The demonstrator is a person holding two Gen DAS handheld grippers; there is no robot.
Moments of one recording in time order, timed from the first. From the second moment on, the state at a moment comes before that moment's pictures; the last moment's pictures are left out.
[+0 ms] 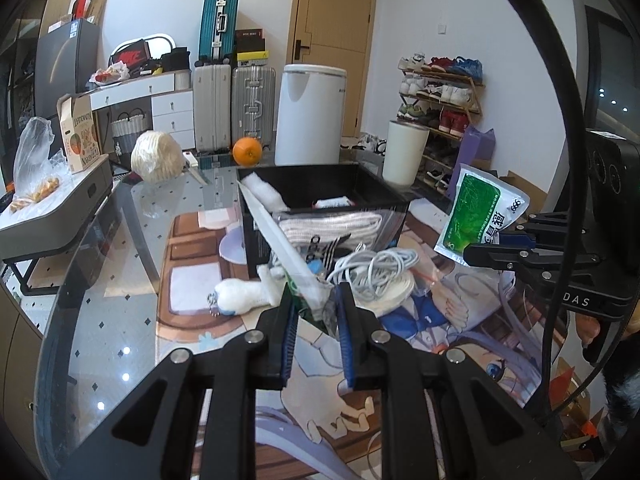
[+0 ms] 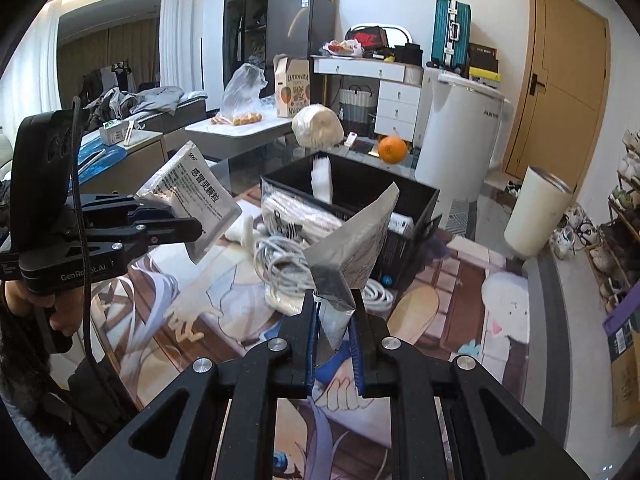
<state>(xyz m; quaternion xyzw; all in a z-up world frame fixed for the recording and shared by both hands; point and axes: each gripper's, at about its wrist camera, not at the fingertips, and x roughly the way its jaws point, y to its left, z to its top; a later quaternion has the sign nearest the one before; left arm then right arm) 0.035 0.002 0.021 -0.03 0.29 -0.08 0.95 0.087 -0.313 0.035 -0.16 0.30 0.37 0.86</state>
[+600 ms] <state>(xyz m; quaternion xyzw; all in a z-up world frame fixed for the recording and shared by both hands) 0.061 0.003 0.052 -0.02 0.26 -0.09 0.96 0.113 -0.299 0.057 -0.15 0.27 0.38 0.87</state>
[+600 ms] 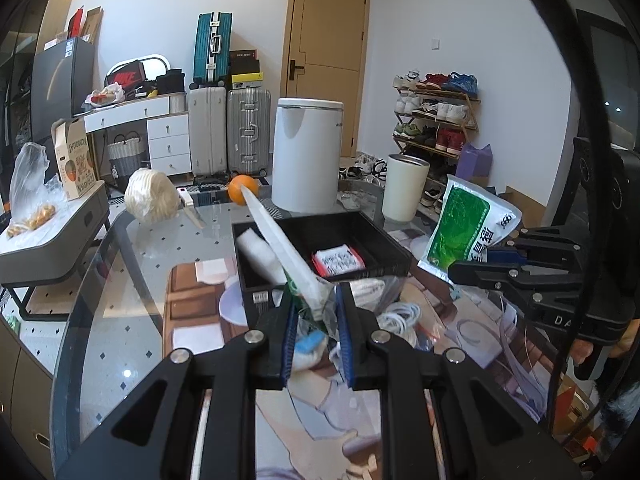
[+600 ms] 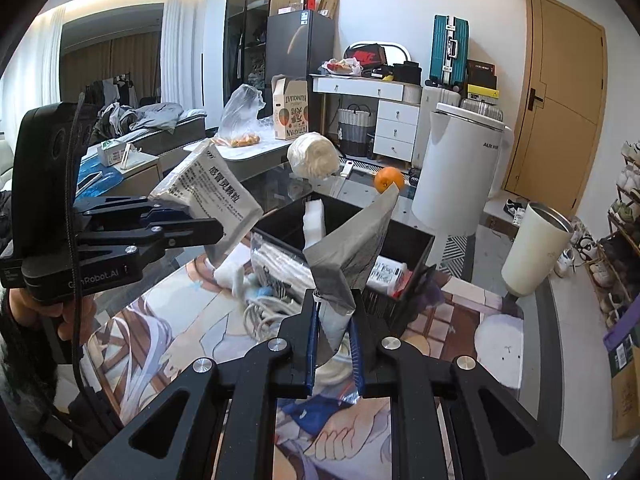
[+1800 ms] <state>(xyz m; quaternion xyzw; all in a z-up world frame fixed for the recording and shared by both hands) 0.152 0.025 0.046 -0.02 0.28 -0.07 0.96 0.213 -0.245 0.040 -0.13 0.30 0.41 0.85</state>
